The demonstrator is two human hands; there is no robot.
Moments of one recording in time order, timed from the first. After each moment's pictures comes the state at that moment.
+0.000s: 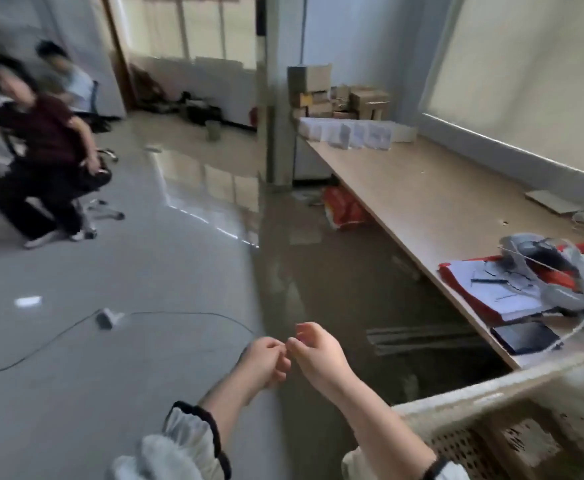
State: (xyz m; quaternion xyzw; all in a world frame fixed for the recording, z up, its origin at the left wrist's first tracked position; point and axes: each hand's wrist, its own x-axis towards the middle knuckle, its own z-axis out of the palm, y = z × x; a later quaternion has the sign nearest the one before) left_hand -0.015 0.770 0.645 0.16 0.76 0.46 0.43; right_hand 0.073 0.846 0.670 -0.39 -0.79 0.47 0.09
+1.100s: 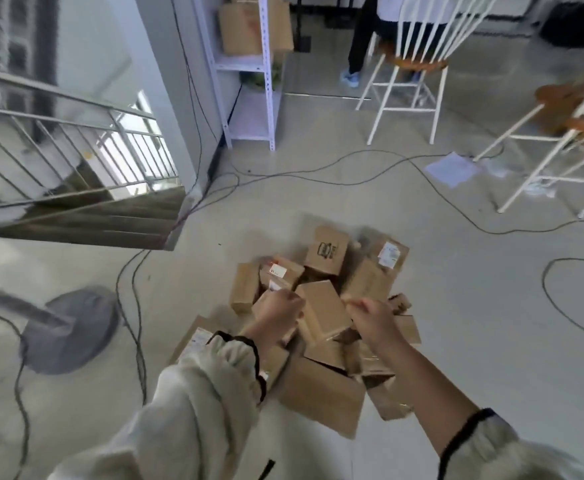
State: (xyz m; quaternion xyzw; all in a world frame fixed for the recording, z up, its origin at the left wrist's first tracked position) left_hand -0.060 -0.040 0.297 -0.57 0.59 0.56 -0.08; right_hand -0.193 0.069 0.328 0.26 -0.82 0.32 -0.39
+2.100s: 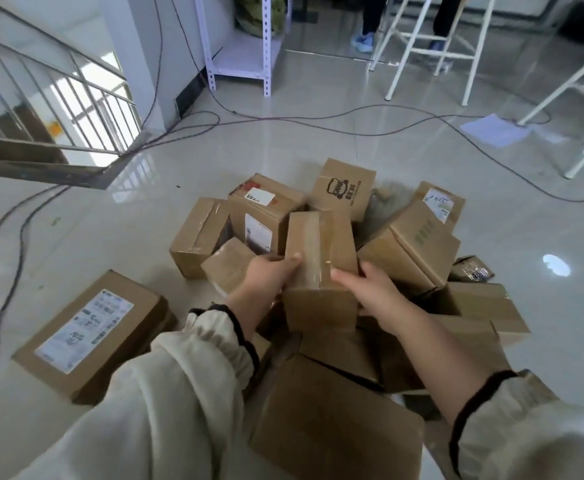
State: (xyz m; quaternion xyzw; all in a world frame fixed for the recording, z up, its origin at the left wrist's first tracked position) left_hand -0.110 -0.109 -0.099 -0.57 0.49 0.63 -0.20; right_hand -0.255 -0.016 -0.082 0.28 -0.79 0.35 -0.41
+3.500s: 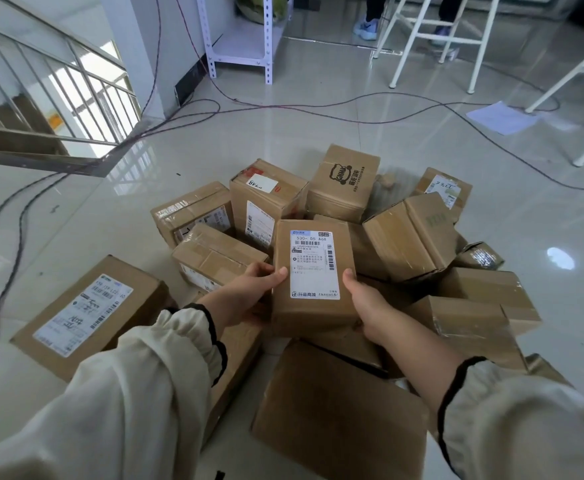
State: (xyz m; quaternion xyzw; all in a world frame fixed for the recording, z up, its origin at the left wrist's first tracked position) left_hand -0.065 -0.111 -0.139 -0.53 0.47 0.71 -0.05; right_hand -0.248 -0.012 -0.144 0.10 -0.75 0.39 -0.53
